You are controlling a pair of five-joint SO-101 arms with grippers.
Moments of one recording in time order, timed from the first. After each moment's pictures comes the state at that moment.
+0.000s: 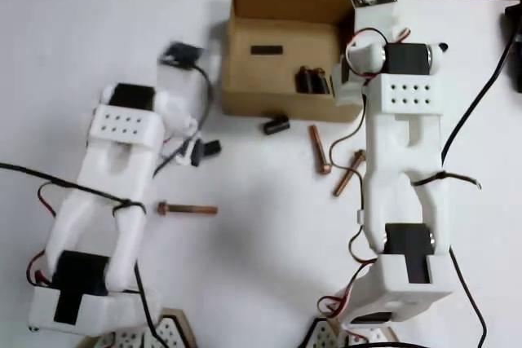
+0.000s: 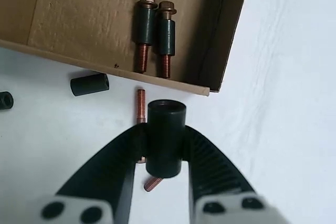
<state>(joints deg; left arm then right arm) -0.3 -6.9 14.8 84.4 3.6 -4.0 6.5 -18.8 86.2 12.0</state>
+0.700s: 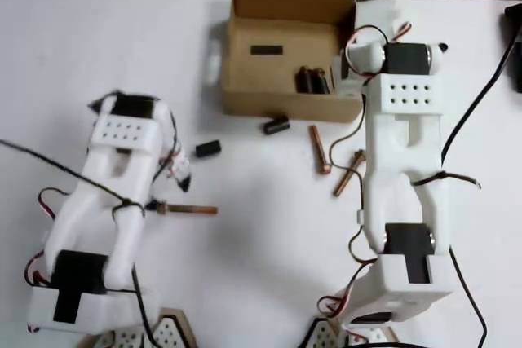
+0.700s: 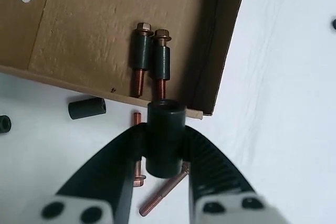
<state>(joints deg) -1.2 -6.2 25.8 90.1 51.8 -4.0 6.5 -18.8 80.8 12.0</state>
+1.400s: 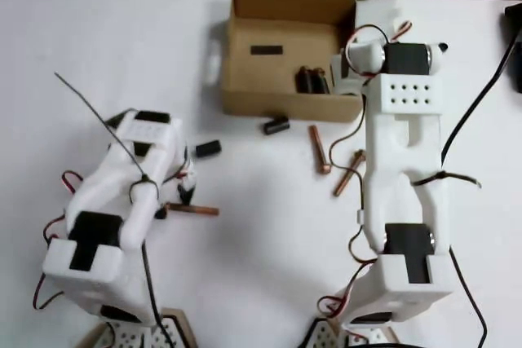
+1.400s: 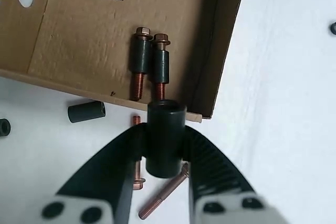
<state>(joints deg) 1.1 10.6 27.4 75.7 54.8 -4.0 6.5 -18.6 80.0 12.0</state>
